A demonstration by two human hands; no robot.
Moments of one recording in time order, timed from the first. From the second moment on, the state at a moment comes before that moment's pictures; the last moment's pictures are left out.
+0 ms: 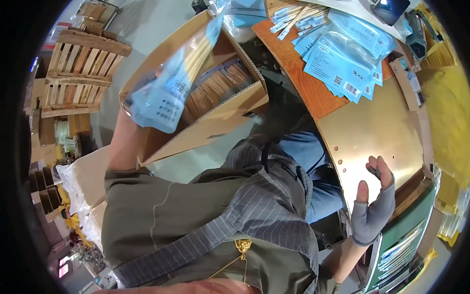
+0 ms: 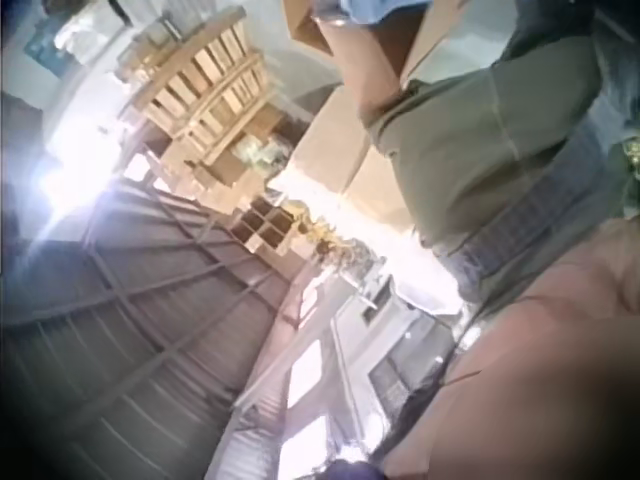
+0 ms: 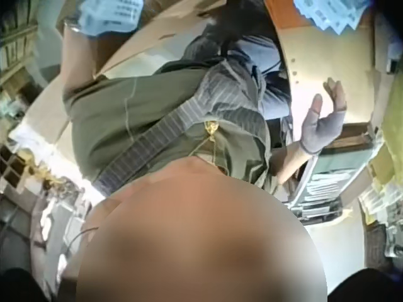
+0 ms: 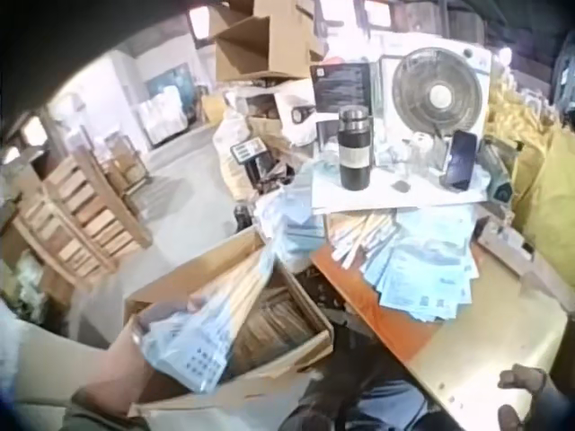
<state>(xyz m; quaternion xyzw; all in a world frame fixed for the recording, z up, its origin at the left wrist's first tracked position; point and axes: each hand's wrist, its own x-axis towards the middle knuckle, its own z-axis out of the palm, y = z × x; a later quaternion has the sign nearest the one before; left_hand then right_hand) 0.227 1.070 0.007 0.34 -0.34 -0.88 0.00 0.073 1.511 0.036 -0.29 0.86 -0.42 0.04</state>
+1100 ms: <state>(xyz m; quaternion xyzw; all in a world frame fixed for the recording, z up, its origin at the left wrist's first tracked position) 0.031 1.402 0.189 -0.62 0.05 -0.63 -0.46 0.093 1.561 -0.202 -0.04 0.98 -0.17 -0.14</state>
